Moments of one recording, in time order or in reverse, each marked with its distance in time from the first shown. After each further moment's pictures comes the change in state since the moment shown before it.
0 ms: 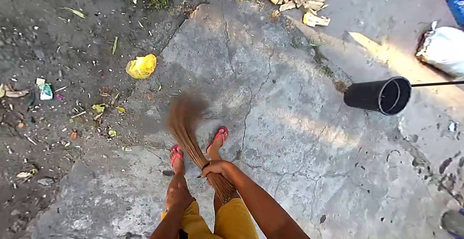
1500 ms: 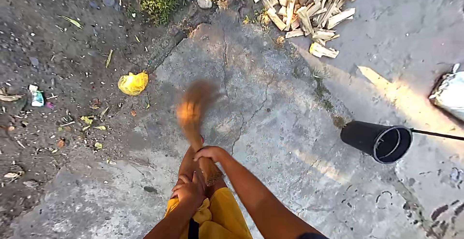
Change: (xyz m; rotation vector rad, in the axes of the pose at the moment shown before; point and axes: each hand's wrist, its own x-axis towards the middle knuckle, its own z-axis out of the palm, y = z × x) left_hand 0.031 0.249 -0.221 0.166 -0.345 0.008; right_hand -0.048 -0.177 -0.211 -0.079 0.019 0.021
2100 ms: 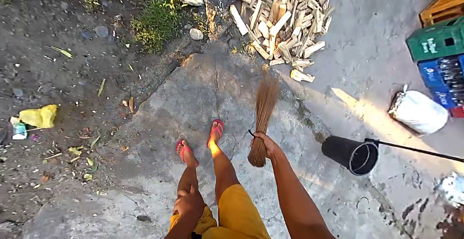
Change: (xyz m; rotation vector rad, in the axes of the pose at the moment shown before) left_hand 0.007 0.001 -0.119 -0.144 -0.015 -0.033; right_hand -0.175 -0.057 -0.224 0.824 0.579 -0.342
